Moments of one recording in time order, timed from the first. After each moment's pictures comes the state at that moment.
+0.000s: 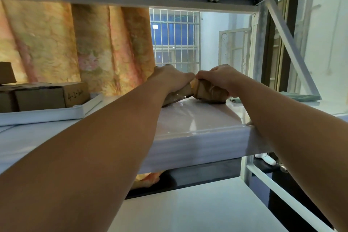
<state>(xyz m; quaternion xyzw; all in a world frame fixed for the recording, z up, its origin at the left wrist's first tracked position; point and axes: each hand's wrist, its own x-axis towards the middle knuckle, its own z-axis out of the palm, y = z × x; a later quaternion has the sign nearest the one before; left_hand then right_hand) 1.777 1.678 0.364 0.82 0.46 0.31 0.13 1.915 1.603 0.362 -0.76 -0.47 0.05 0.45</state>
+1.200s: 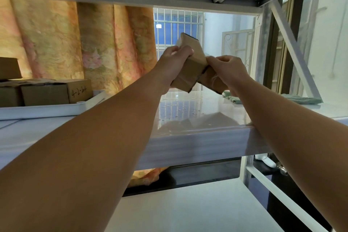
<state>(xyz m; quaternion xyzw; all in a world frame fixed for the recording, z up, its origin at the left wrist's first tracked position) 1.766 1.657 0.373 0.71 0.24 0.45 0.48 1.908 1.596 0.361 -0.65 -0.44 -0.02 0.61</state>
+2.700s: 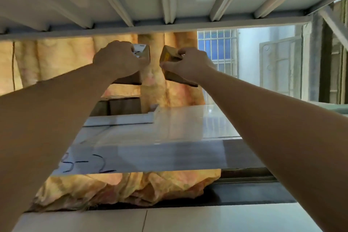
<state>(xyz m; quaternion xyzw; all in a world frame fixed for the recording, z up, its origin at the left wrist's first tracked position) 1.550 1.689 0.428 0.73 0.52 0.40 -0.18 1.725 1.635 0.407 -0.63 -0.62 -0.12 0.46</state>
